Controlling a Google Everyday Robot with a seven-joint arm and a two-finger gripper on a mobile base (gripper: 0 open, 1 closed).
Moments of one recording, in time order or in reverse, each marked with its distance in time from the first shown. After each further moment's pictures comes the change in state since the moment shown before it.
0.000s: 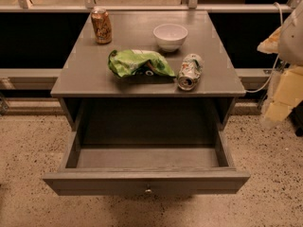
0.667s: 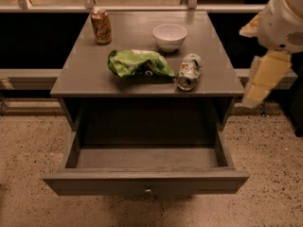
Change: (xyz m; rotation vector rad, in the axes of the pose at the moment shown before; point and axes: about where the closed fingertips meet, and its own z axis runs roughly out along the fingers) arm -0.034 -0.037 0.013 0.051 -0.045 -0.103
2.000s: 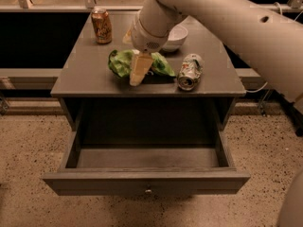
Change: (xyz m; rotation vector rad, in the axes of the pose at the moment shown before) arm -0.240 -0.077 0.168 0.003 -0.305 -0.372
